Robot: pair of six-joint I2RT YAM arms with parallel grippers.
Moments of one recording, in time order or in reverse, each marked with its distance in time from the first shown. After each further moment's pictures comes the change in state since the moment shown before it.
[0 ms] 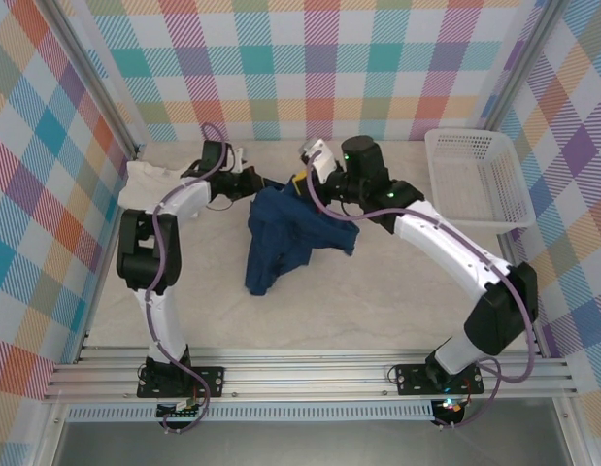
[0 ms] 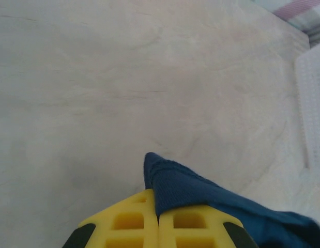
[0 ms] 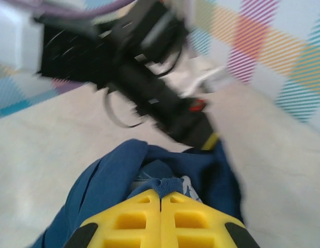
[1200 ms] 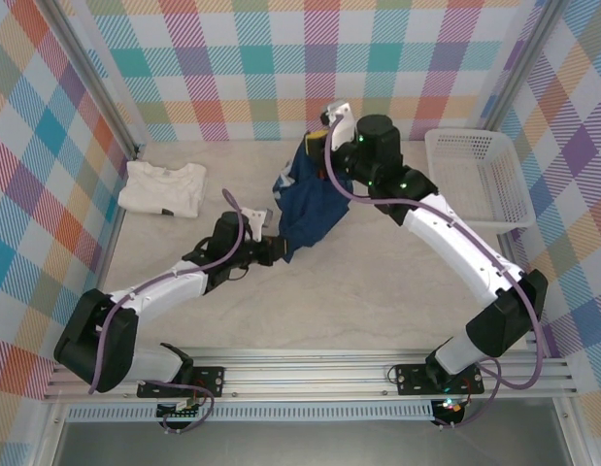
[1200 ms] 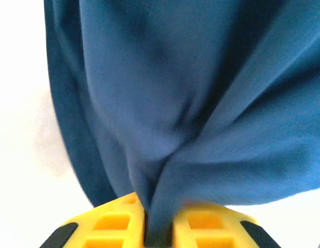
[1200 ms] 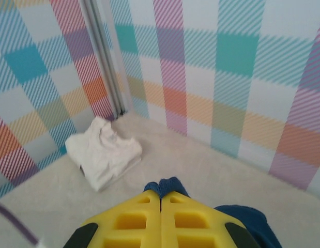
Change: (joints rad) left arm -0.359 -0.655 -0.838 0.364 -0.191 -0.007; right arm -0.023 -0.003 0.160 0.066 0.197 0.180
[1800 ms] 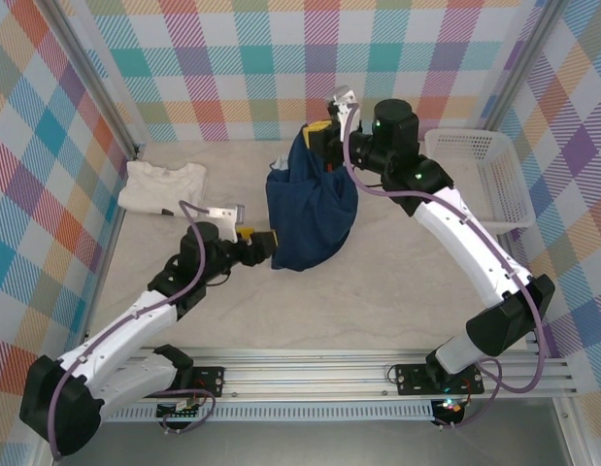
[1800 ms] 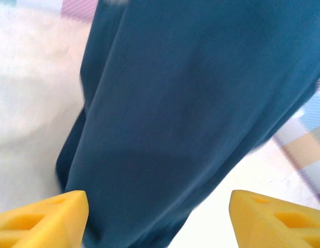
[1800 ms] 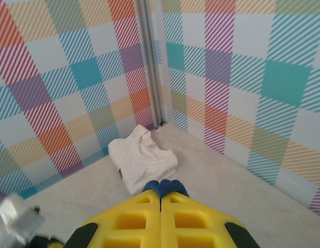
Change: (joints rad) left arm -0.005 -0.363 0.002 -0.047 -0.145 -0.042; right arm -0.050 -0.001 0.058 -0.050 -0.286 -0.030
